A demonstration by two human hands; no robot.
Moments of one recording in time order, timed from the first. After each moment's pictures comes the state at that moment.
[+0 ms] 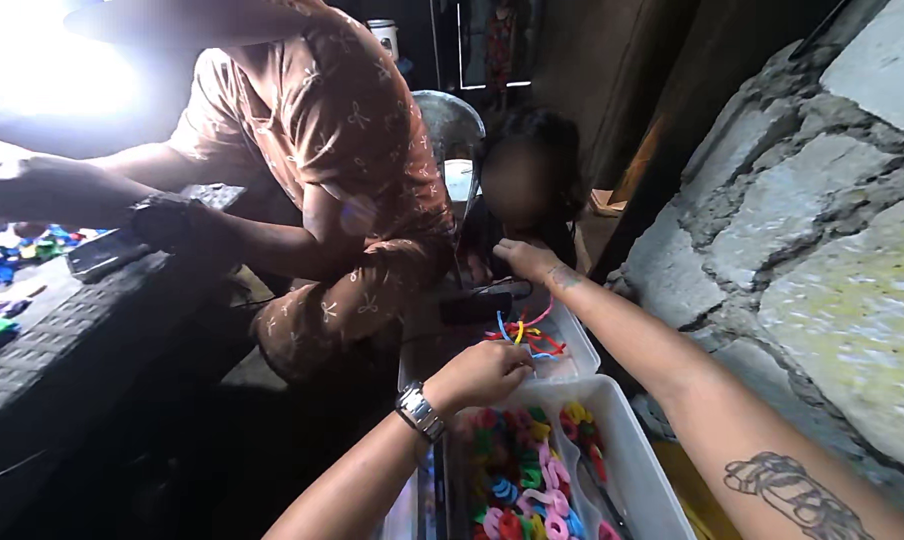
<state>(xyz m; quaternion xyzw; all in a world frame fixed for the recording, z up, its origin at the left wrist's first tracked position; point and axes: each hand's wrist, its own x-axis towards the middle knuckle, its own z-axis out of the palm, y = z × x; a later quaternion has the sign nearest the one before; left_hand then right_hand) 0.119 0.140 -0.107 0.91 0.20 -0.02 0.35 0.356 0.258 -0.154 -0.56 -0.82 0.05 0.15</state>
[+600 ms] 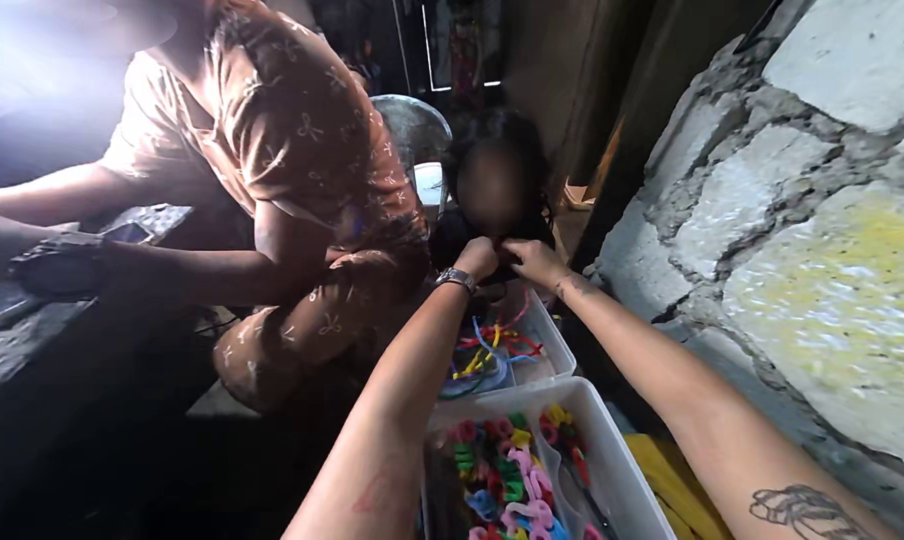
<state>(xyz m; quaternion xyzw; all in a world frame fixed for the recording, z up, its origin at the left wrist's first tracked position) 0.254 0.287 -0.113 0.87 0.41 0.04 0.29 0.403 0.221 -0.162 -0.60 -0.74 0.07 0.31</state>
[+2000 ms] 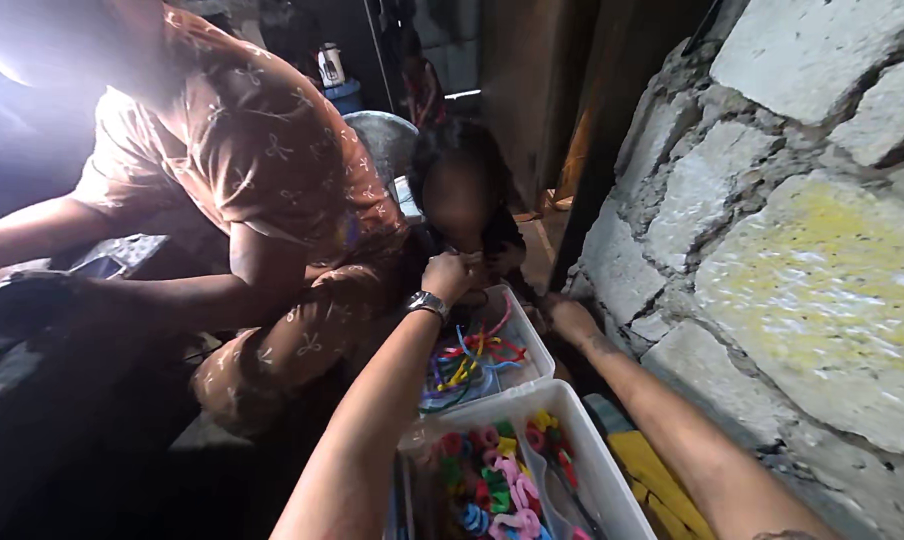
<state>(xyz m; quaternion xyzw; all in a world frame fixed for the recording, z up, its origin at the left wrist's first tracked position) 0.232 0.279 -0.120 0.88 0.46 0.03 0.13 0.449 0.135 -0.269 -0.75 -0.63 0.07 0.18</state>
